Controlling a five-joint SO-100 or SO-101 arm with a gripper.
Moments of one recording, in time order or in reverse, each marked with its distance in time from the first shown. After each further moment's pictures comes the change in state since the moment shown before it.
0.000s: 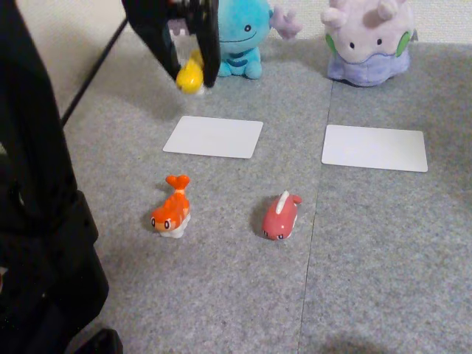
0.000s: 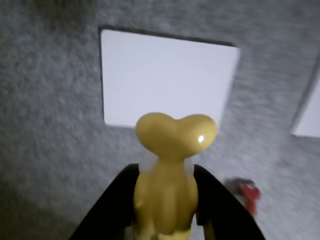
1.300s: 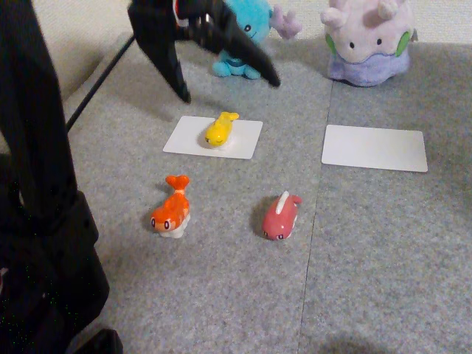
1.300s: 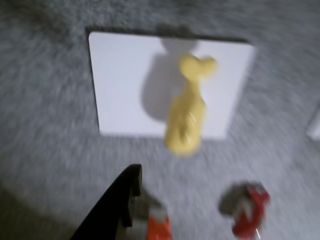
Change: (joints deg) arm 1.1 1.4 0.0 2.2 0.9
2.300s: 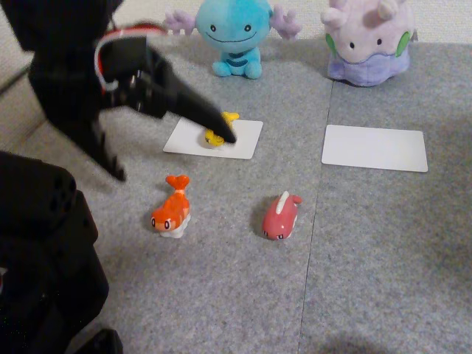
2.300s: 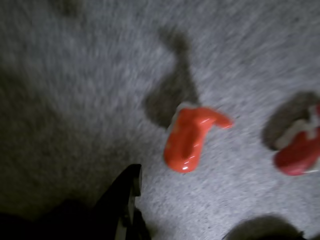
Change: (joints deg) arm -1.1 52.4 57.5 -0.9 -16.8
